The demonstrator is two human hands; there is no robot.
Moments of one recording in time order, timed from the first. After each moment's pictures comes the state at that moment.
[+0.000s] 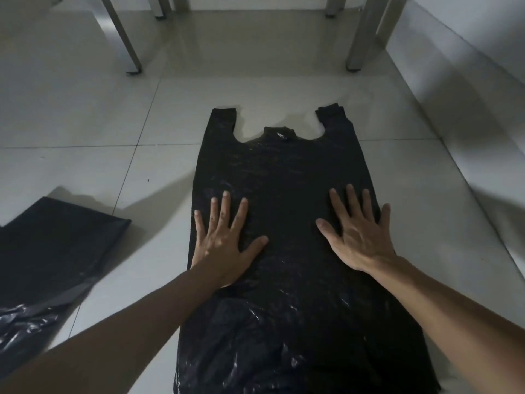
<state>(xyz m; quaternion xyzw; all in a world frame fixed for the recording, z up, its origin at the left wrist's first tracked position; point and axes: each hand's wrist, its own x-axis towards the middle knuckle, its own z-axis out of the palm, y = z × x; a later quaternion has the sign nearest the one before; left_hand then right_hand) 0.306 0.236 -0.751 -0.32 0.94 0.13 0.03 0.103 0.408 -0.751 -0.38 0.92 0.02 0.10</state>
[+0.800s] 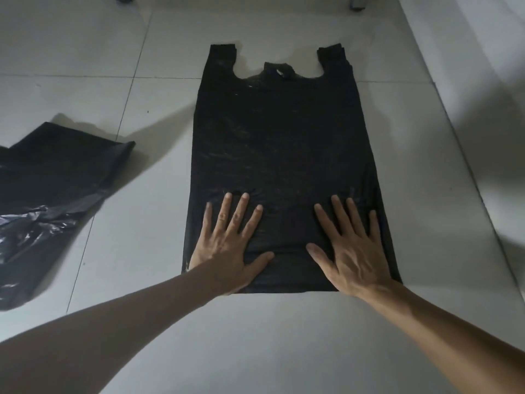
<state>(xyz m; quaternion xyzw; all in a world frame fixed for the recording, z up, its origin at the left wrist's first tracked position) 0.400 0.343 -0.760 -0.22 0.97 0.05 0.07 0.222 0.526 -0.755 -0.46 0.88 0.05 0.10</state>
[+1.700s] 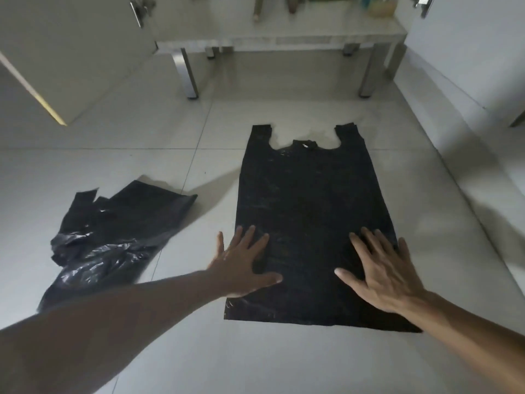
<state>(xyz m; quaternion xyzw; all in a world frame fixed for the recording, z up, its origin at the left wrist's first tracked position) 0.415 0.299 -0.688 -0.26 0.93 0.15 0.20 0.209 0.510 -0.693 -0.45 0.88 0.09 0.11</state>
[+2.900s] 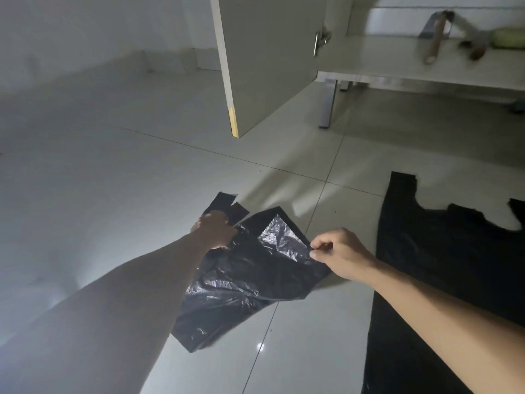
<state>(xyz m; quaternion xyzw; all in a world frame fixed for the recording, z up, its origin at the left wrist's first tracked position) 0.604 0.032 -0.668 -0.64 0.75 0.19 0.02 0.361 0.176 -0.678 -0.59 0.71 -0.26 0.27</state>
